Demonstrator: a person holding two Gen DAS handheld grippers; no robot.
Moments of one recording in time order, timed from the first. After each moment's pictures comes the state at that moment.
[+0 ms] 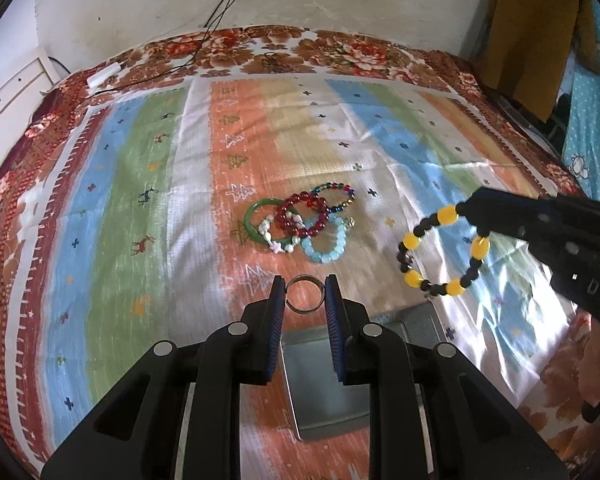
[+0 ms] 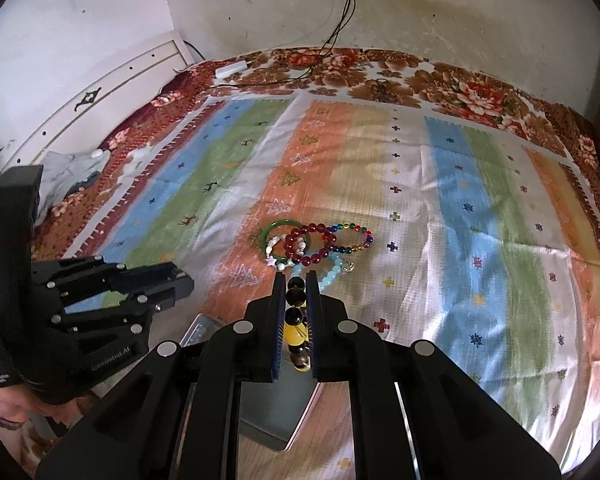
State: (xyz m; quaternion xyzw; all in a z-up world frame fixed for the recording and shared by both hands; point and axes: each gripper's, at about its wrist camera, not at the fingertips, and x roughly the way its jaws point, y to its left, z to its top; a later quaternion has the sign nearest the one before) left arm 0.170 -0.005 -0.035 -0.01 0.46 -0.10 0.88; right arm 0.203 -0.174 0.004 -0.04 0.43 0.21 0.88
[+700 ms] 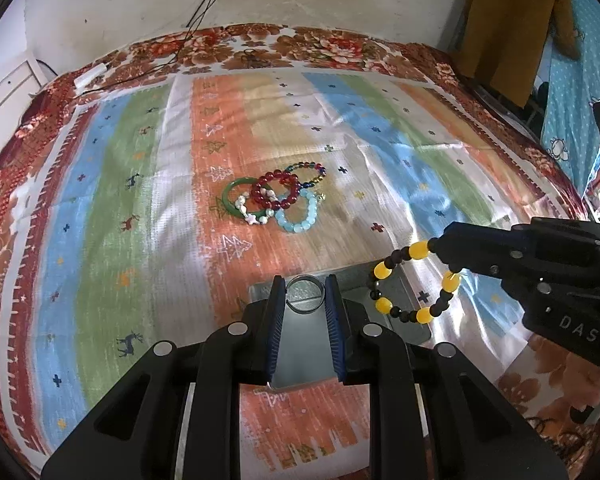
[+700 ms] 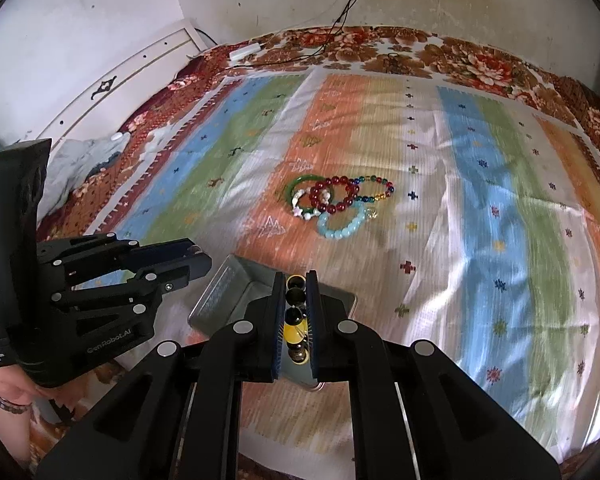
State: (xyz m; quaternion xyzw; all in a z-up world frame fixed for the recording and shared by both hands) left arm 0.131 -0.015 -0.036 -0.01 0.46 -0.13 0.88; right arm 0.155 -0.181 -0.014 -0.02 0.46 0.24 0.85
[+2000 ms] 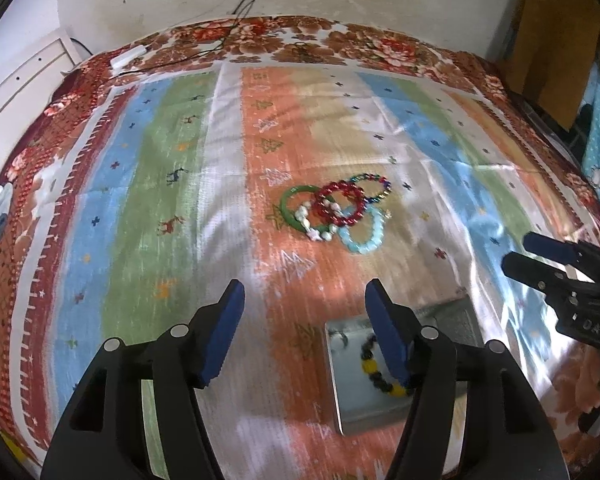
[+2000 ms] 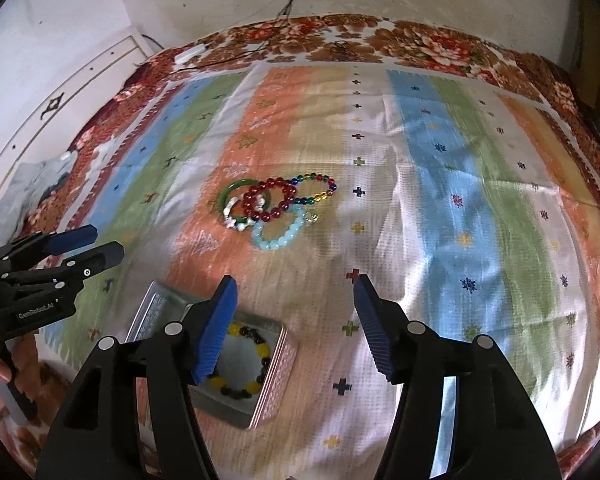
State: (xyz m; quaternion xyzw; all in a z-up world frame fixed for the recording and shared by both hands) left arm 0.182 0.023 -0.049 -0.02 0.47 -0.05 0.88; right arm 0.203 -0.206 -0.041 -0.01 0.48 0.15 0.87
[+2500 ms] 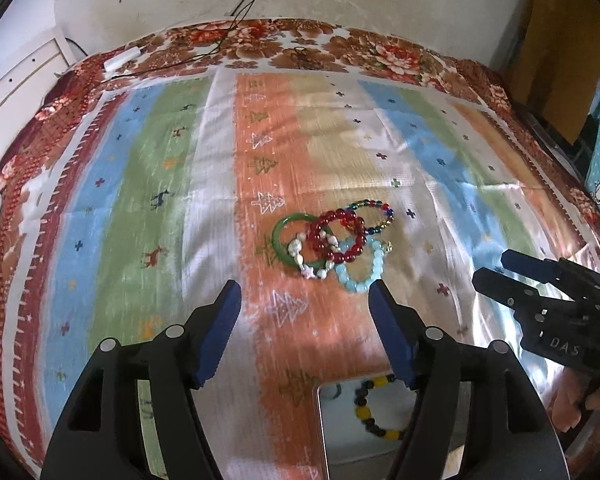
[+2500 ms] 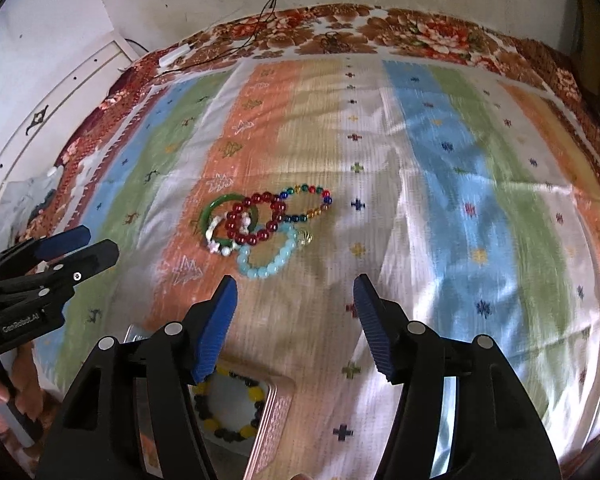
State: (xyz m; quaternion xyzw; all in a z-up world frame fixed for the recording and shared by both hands) left arm 0.223 0.014 -0.051 -0.03 0.47 -0.06 0.88; right arm 0.247 -0.199 -0.057 0.00 0.49 0.14 0.86
